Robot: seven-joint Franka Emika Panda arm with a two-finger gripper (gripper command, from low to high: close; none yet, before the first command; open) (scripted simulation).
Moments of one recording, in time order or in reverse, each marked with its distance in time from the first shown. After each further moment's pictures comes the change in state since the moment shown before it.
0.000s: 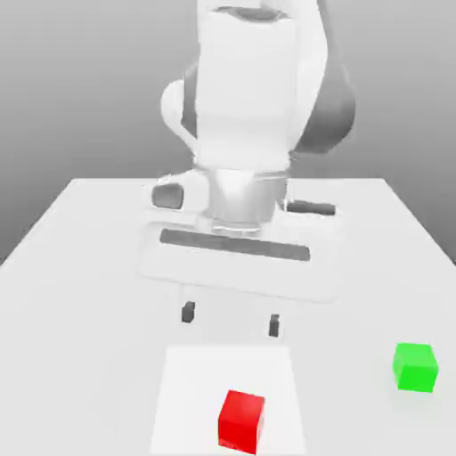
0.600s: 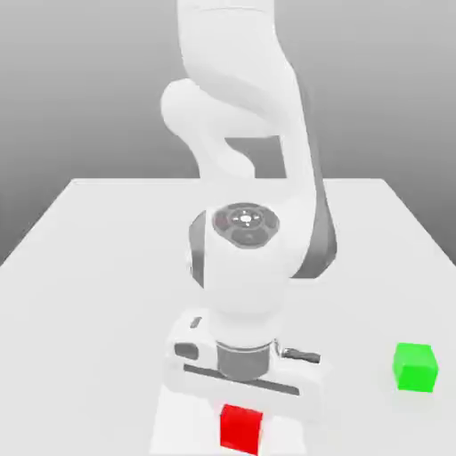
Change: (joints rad) arm 0.013 0.260 -0.009 -0.010 0.002 0.161 0.044
